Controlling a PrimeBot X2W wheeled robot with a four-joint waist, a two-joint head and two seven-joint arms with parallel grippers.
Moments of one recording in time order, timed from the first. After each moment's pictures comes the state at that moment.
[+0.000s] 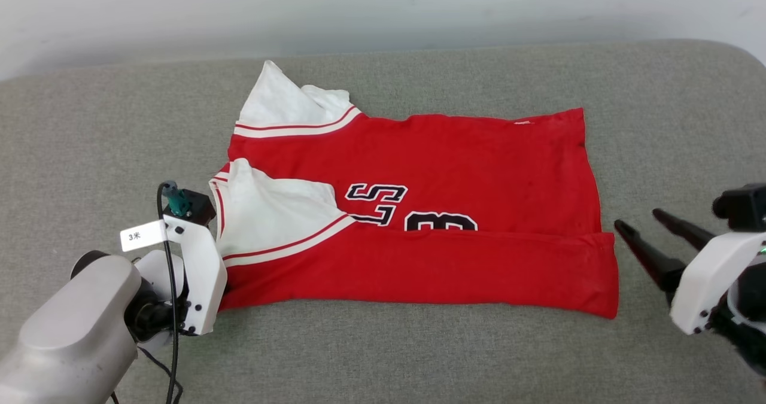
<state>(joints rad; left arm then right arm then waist) -0.68 0.63 -0.86 0.55 -0.95 -0.13 0.70 -0.30 -0.57 0.32 0.20 0.73 0.13 0.26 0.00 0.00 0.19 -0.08</state>
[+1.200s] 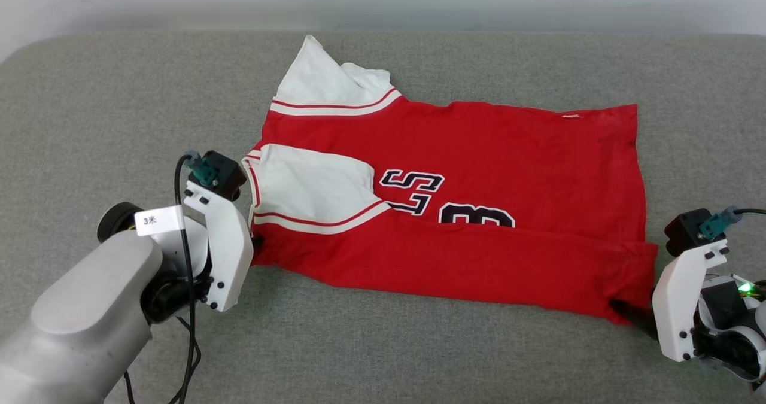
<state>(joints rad) -0.75 0.65 -0.90 0.40 -0.92 -0.13 0.54 -0.37 -0.59 0.49 0.37 0.76 0.13 0.69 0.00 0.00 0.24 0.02</state>
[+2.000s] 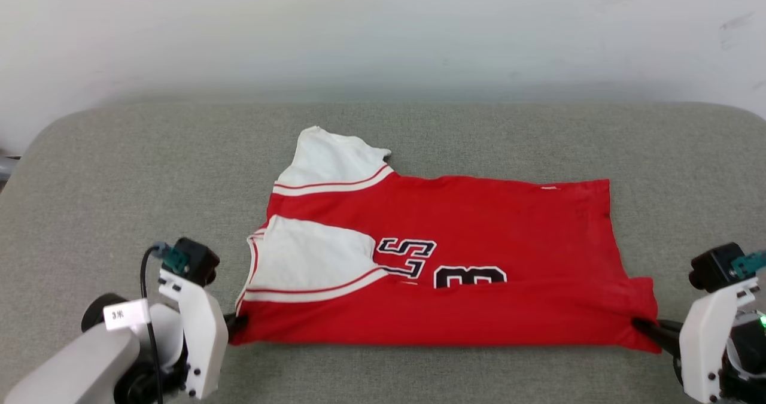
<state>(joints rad) -0.51 0.75 -0.89 0.28 -0.99 -0.08 0.41 -0.26 -0.71 0.50 0.24 0.91 0.13 0.49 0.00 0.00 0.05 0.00</state>
